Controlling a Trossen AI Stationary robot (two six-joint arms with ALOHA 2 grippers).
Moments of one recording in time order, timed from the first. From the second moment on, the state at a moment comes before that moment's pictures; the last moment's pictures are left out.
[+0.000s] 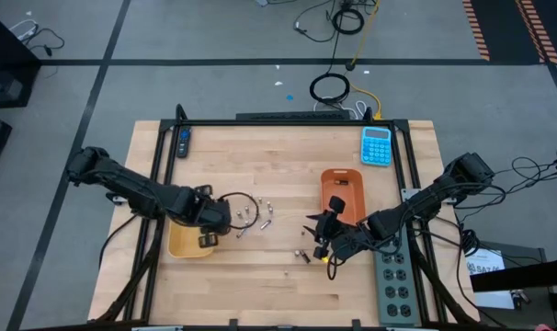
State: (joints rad) left arm -0.33 1.37 0.98 -1.02 -0.21 -0.45; right arm 0.49 1.53 0.80 0.02 0.76 0.42
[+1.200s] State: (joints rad) left arm -0.14 1.67 0.93 -0.66 -0.13 -0.20; right arm 0.50 1.53 0.80 0.01 0.76 0.40
